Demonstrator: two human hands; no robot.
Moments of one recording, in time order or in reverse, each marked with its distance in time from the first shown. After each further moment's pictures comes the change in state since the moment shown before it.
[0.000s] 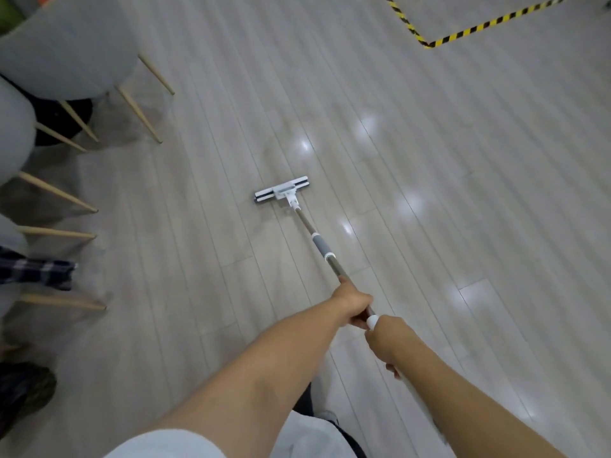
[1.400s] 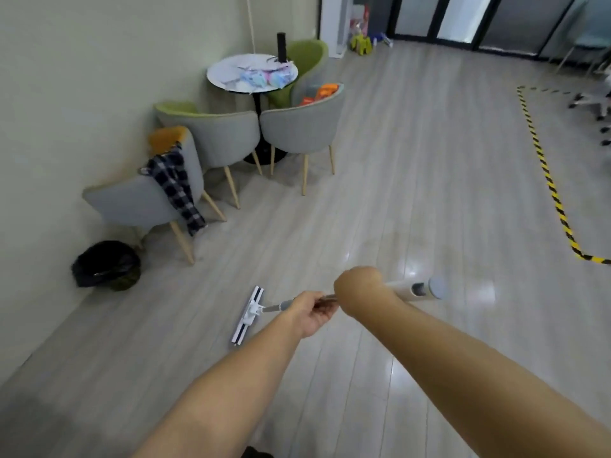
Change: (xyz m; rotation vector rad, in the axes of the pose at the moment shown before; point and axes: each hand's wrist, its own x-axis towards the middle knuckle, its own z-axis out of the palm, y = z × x) left_hand -0.158 0.048 -0.035 -1.547 0.321 0.392; right_hand -0.185 -0.062 -0.146 -1.509 0.598 -1.000
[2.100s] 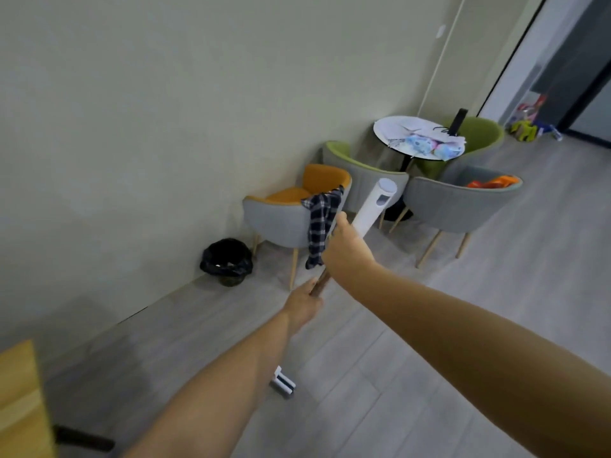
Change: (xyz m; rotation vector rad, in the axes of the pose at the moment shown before) left_hand -0.045 0.340 -0.291 0.592 0.339 0.610; right_hand 0.129 -0.341 -0.313 -1.049 0.735 -0.236
